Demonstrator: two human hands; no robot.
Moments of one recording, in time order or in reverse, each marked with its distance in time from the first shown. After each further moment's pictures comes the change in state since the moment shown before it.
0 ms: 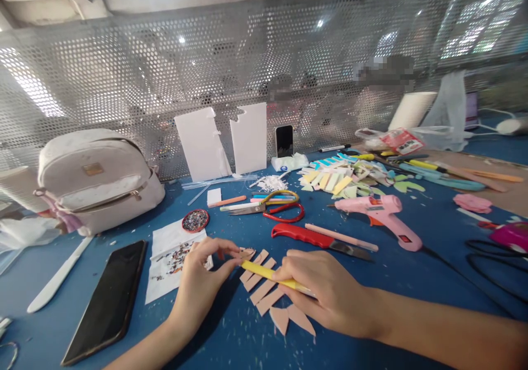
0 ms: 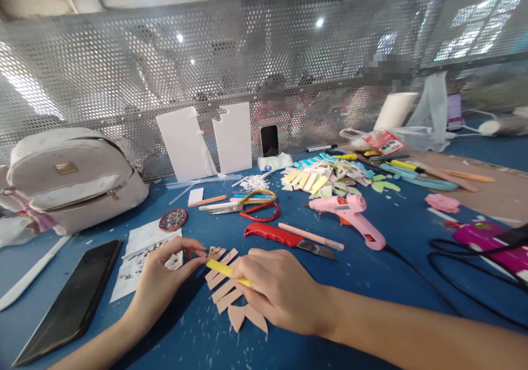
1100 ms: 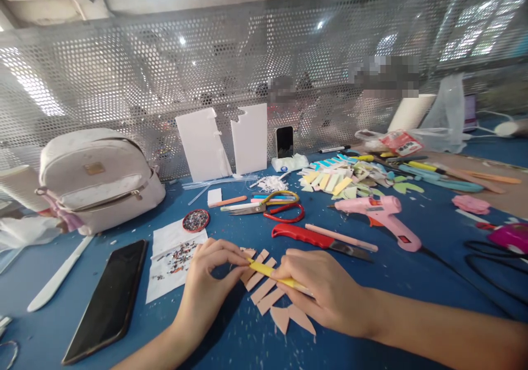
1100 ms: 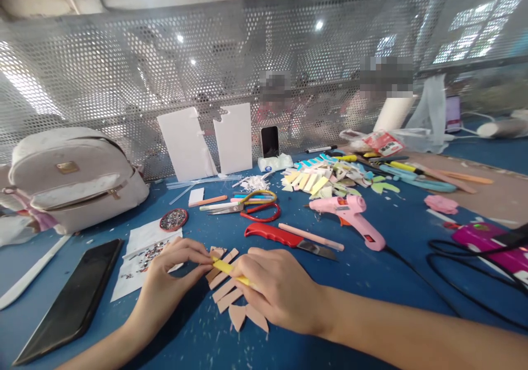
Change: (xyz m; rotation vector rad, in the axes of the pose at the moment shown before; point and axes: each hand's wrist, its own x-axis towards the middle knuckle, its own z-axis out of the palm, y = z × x) left_hand -0.006 0.005 0.003 -0.016 -0.046 0.178; right_hand 0.003 -0.003 0.002 -0.019 0.013 0.009
